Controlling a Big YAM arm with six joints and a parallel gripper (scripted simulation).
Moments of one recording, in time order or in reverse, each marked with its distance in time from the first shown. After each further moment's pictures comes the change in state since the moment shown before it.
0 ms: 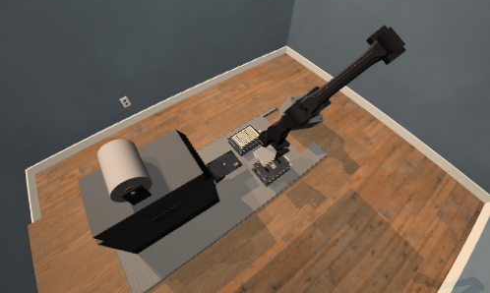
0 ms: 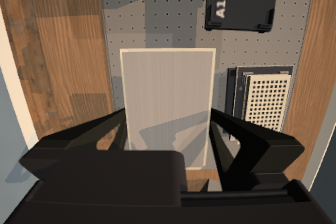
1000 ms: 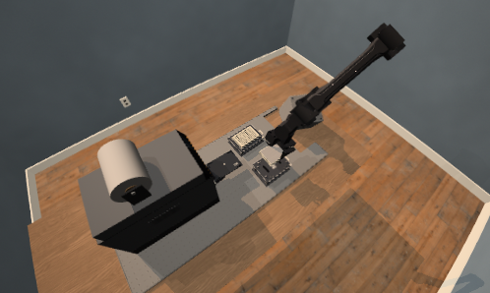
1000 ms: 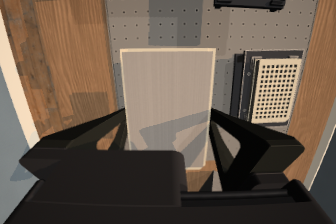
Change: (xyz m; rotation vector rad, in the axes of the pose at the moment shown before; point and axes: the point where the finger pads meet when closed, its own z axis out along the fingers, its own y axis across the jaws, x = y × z) arm 0.026 0.010 -0.006 0.001 0.014 0.002
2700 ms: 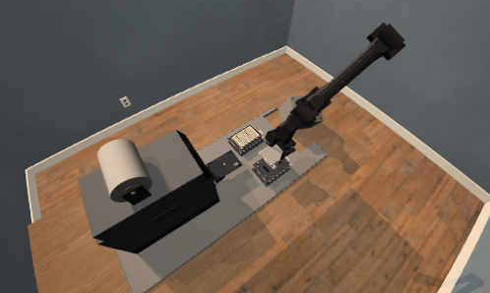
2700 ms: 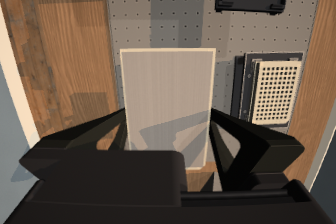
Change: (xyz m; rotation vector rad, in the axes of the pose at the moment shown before) arm -0.003 0.002 -0.001 -0.002 -0.005 0.000
